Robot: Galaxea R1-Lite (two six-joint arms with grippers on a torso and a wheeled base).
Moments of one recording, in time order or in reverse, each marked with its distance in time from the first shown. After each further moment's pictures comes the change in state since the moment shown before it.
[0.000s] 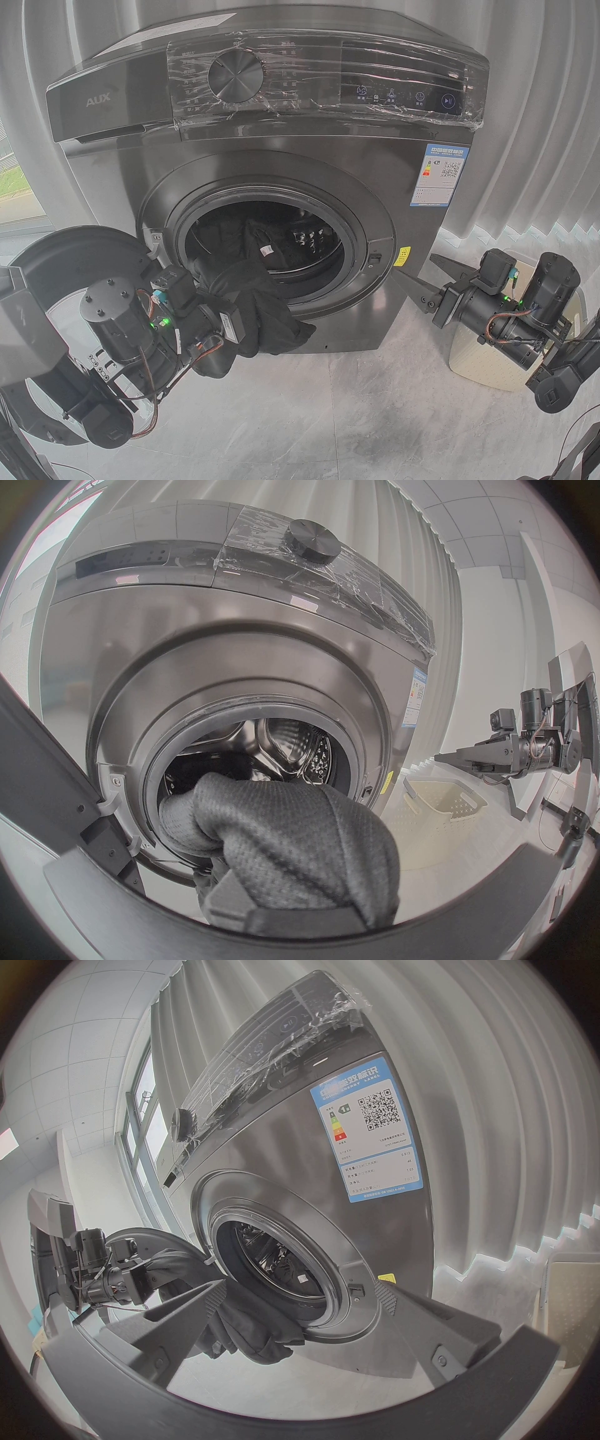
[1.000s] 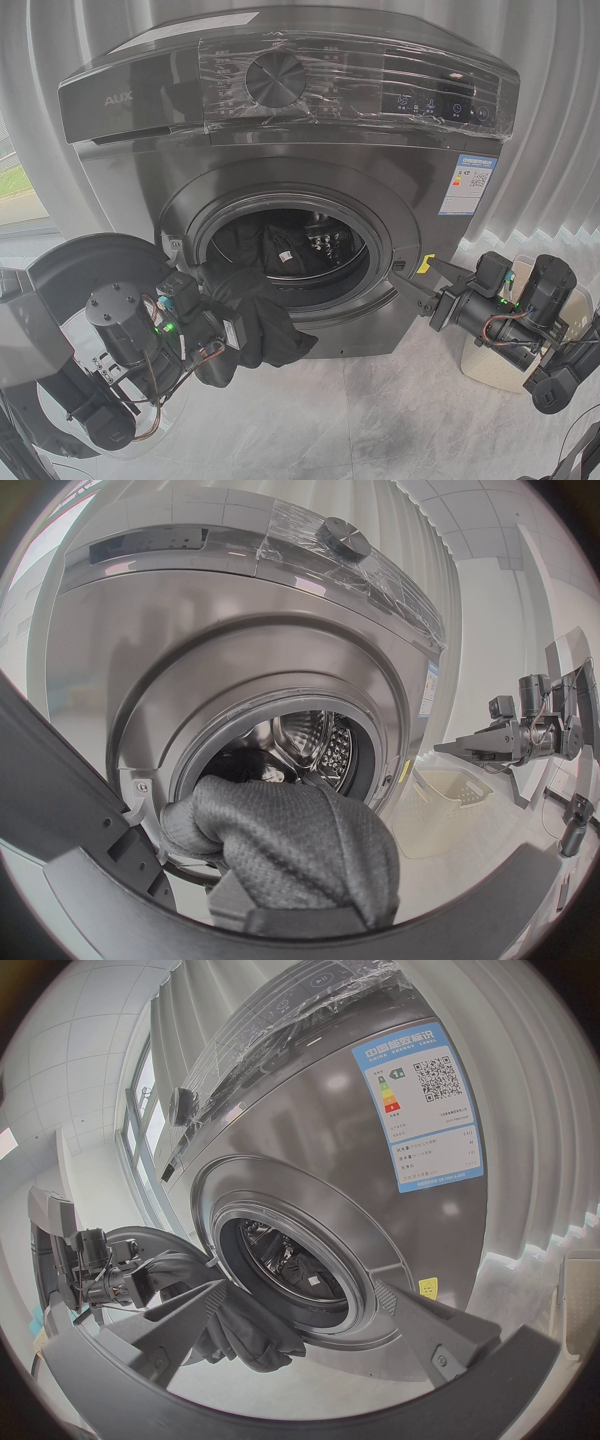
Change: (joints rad) left arm -0.002 0.020 0.011 -0.001 0.001 0.031; right arm 0.002 0.016 0.001 -0.003 0.001 0.000
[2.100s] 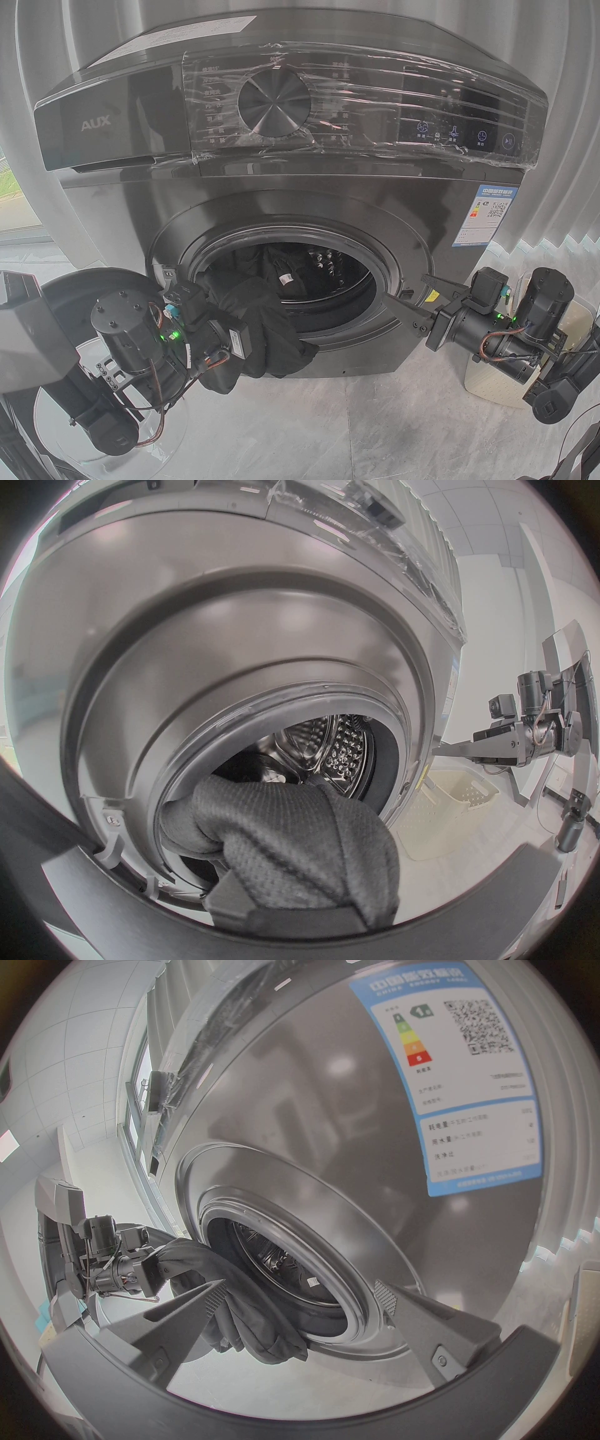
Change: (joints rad) left arm -0.024 0.013 0.016 -0.002 0.000 0.004; right arm 0.037 0.000 0.052 0.000 0.006 -0.009
